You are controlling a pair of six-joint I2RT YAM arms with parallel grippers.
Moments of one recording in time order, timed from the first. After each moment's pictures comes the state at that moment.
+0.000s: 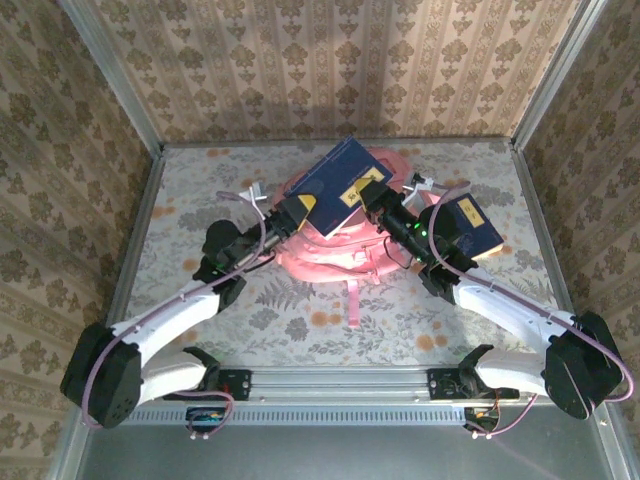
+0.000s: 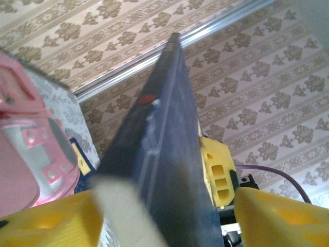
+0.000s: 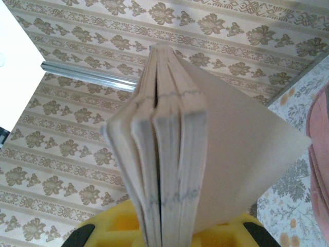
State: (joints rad) left arm -0.62 1.16 0.59 0.78 0.40 -1.20; right arm 0.59 1.19 0.73 0.62 -0.06 1.36
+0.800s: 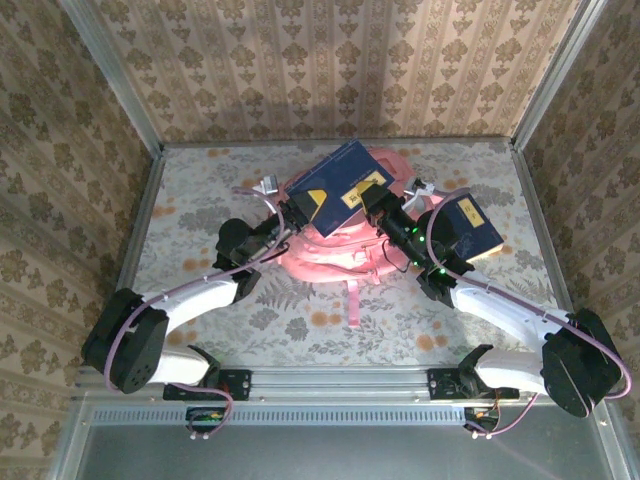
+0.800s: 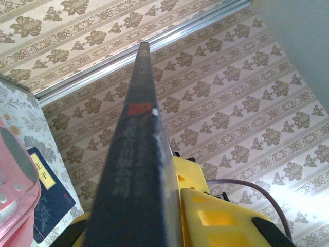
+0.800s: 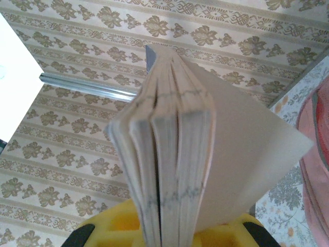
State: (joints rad) left arm -0.65 1.34 0.62 1.07 0.41 -1.30; right arm 0.59 1.20 0.68 0.67 0.00 1.36
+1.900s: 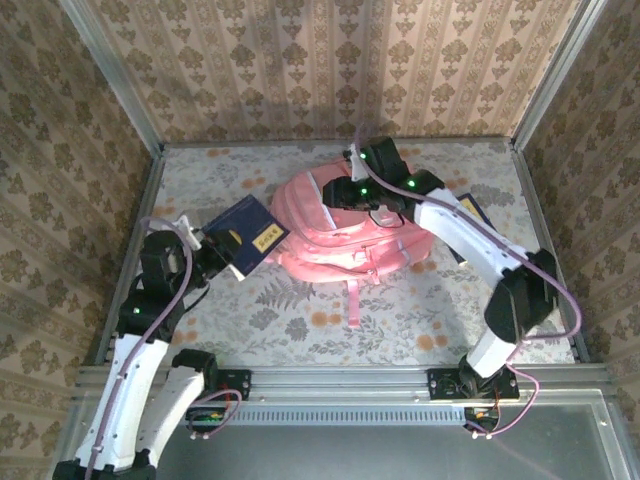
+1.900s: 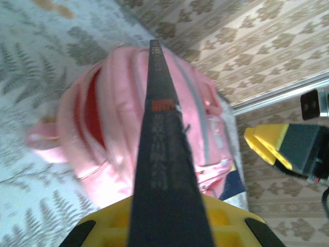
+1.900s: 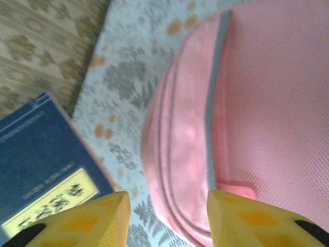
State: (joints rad) left arm -0.24 0.61 0.77 -0.59 0.31 -0.83; right arm 0.53 1.71 1.59 -0.64 -0.31 0.52
